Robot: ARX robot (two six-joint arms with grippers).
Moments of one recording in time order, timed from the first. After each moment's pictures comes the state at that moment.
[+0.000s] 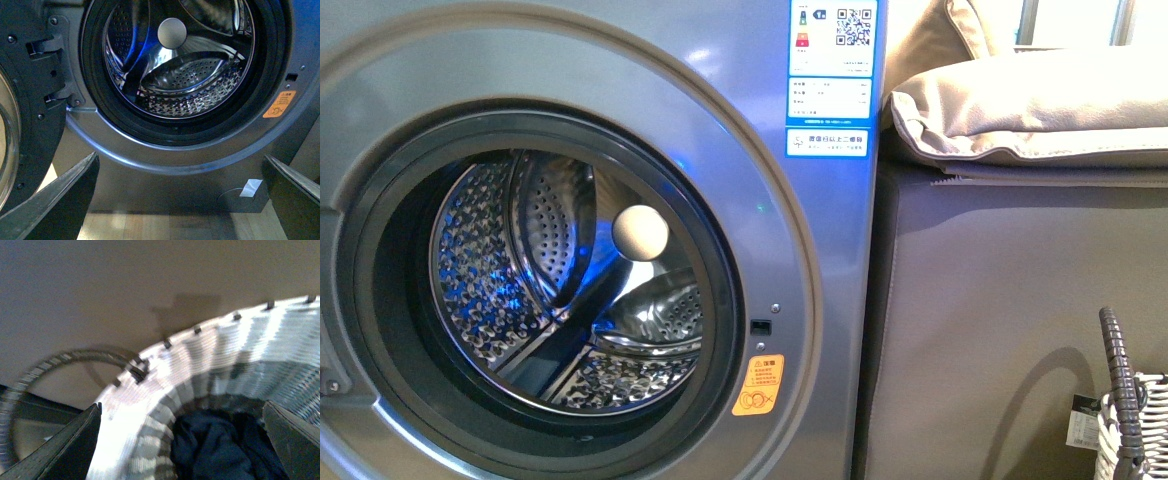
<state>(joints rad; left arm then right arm) 0.00 0.00 0.01 0.00 0.00 0.00 -0.41 1.53 1.02 -0.13 -0.32 0.05</state>
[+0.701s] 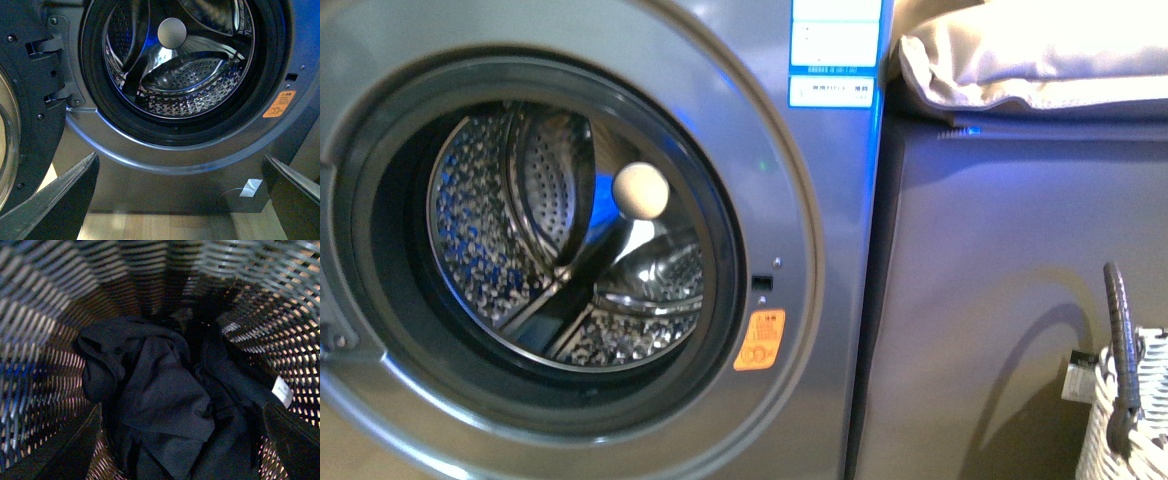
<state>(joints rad) 0.00 0.00 0.01 0.00 0.00 0.00 -0.45 2.13 0.97 0.13 -0.16 -0.10</state>
